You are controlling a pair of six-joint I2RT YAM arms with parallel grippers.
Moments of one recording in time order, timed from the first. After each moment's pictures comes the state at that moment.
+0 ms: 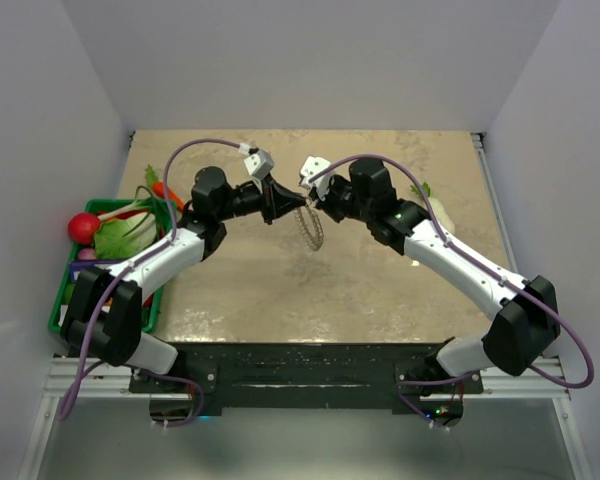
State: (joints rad) left arm -0.42 1.46 0.90 0.54 0.81 -0.23; right arm 0.65 1.43 1.22 -0.20 -0.18 -0.47
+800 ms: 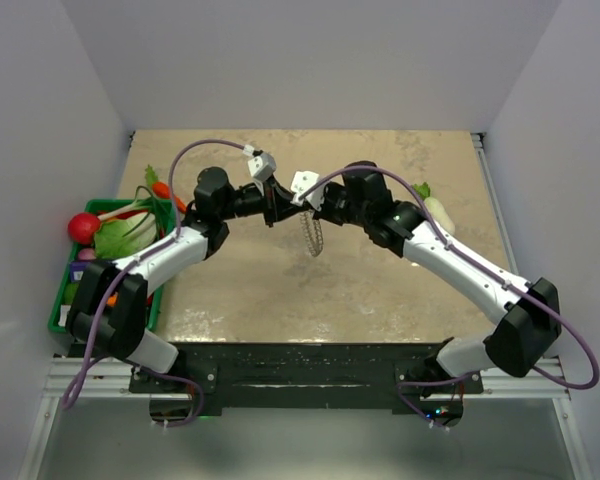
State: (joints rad) left arm -0.42 1.50 0.90 0.60 0.89 -0.25; right arm 0.70 1.42 1.25 -0.31 -0.12 -0.65
